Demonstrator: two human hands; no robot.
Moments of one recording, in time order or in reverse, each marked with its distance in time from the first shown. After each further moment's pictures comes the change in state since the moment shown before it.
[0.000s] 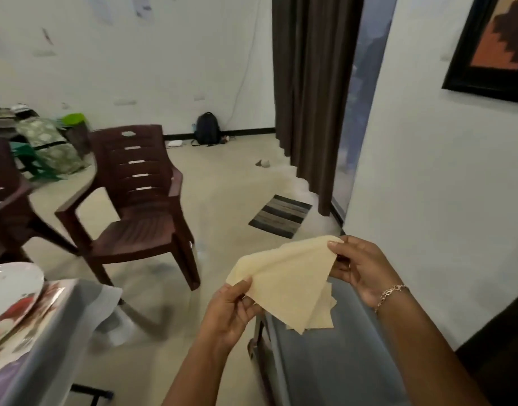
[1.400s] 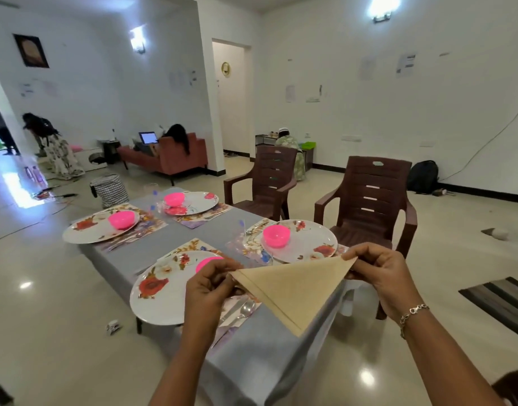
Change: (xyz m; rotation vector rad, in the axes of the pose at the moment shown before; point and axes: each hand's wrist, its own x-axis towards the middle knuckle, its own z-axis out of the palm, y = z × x) left_hand -0.461 0.164 -0.336 0.435 0.708 1.078; right_hand -0.265 0.113 0.418 -0.167 -0.728 -0.337
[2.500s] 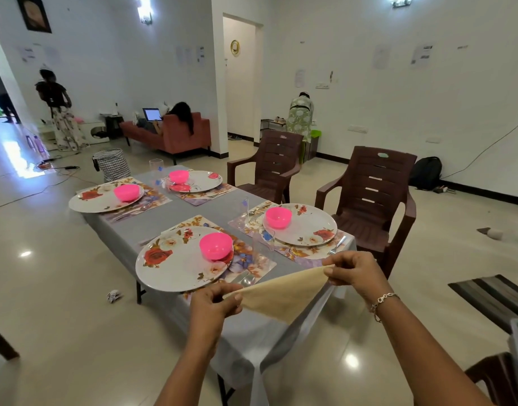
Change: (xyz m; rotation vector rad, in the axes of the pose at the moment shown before) left_hand -0.050 -0.040 -0.022 0.080 0.074 -0.315; right_hand -0.016 0.028 0.017 -0.254 -0.147 0.235
